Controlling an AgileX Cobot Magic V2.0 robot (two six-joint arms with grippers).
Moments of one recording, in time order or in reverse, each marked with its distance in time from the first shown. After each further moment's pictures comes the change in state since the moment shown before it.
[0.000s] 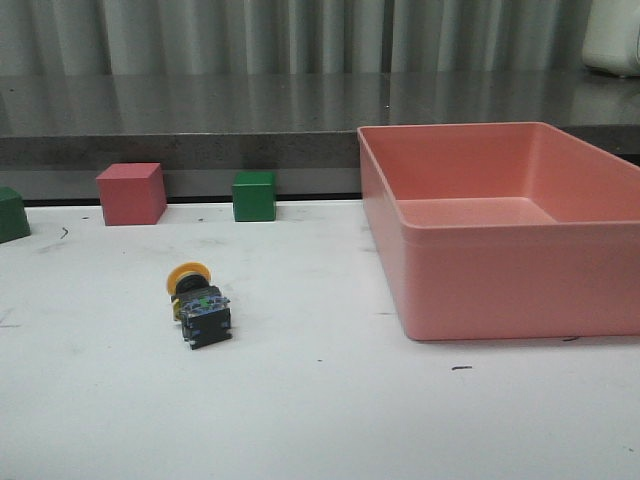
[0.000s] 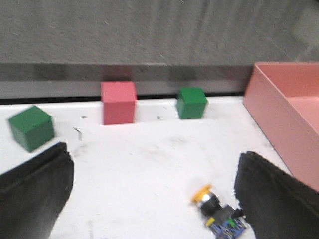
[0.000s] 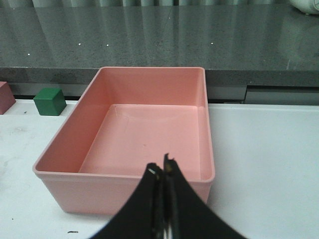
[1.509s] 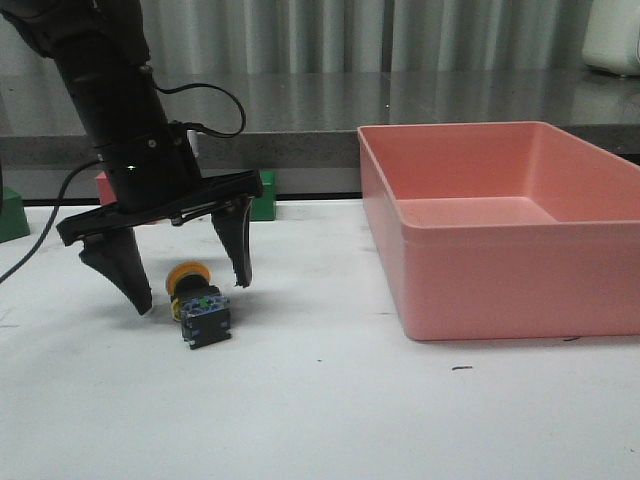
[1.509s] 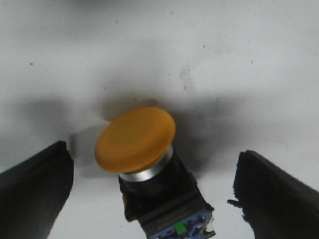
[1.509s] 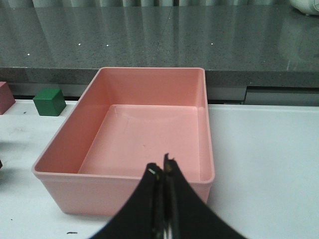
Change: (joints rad) left arm -0.075 1.213 -0.995 -0.266 0.919 -0.158; right arm 0.000 0.000 0.000 -0.002 -0.002 -0.002
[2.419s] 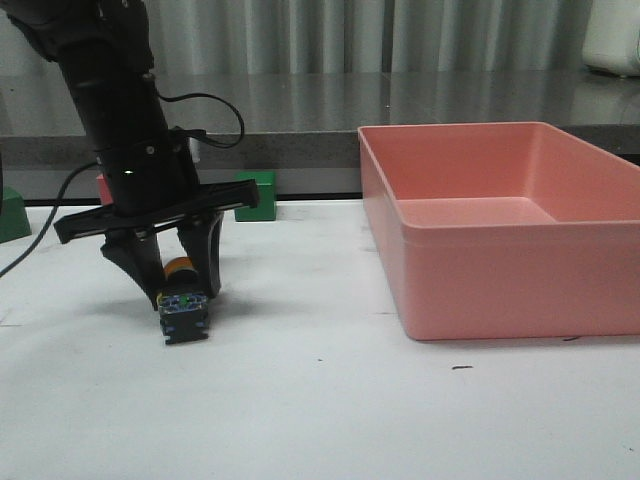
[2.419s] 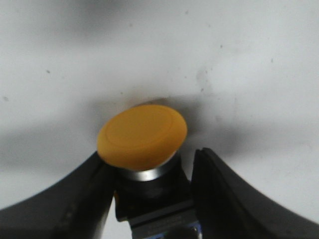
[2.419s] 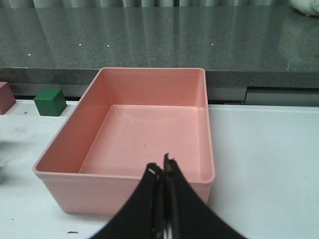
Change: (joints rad) left arm -0.006 0.001 -0.009 0.066 0.002 0.016; right arm 0.000 0.000 0.000 0.000 0.000 0.000
